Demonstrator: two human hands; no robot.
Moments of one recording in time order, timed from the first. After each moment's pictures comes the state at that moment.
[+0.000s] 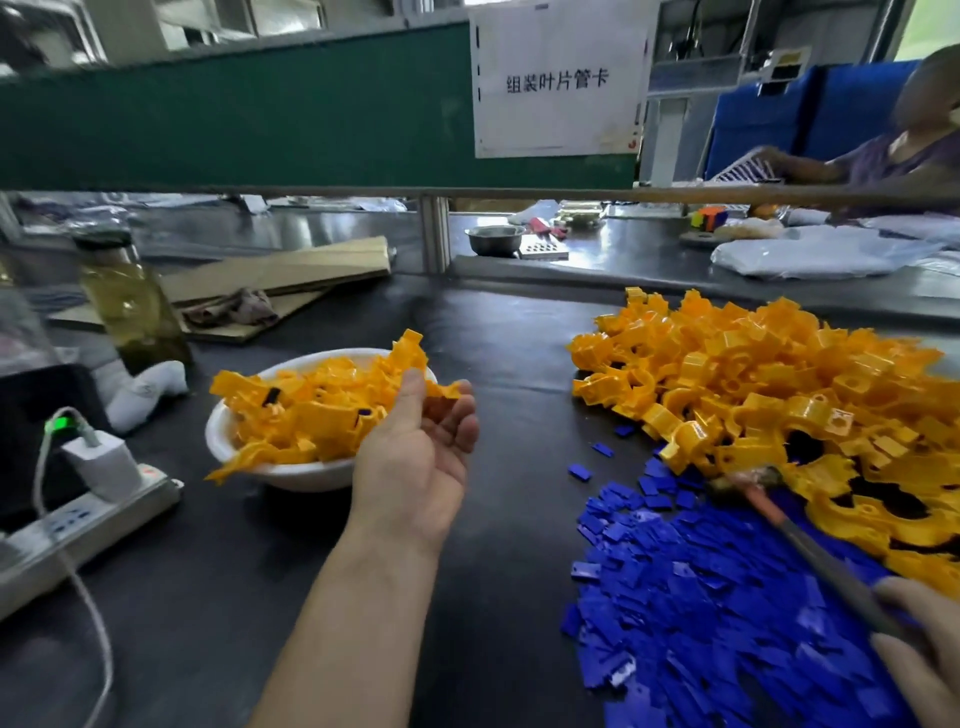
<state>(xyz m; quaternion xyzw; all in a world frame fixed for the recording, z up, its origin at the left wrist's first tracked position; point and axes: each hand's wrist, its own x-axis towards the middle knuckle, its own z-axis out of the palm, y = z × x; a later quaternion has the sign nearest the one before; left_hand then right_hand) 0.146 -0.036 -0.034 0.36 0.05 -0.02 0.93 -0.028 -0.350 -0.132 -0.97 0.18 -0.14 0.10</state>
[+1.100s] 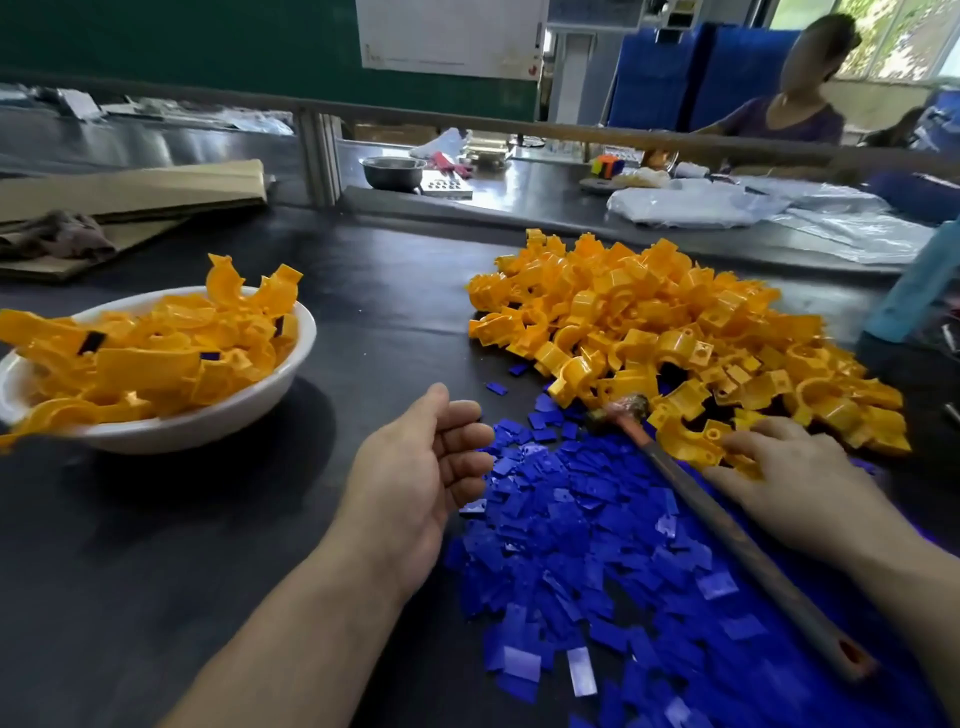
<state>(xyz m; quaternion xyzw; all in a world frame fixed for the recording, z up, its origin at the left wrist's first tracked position) 0.095 -0.091 -0.069 0.54 0.02 -0.20 0.81 0.004 -0.377 -0.079 -0.95 0.30 0.01 0.02</state>
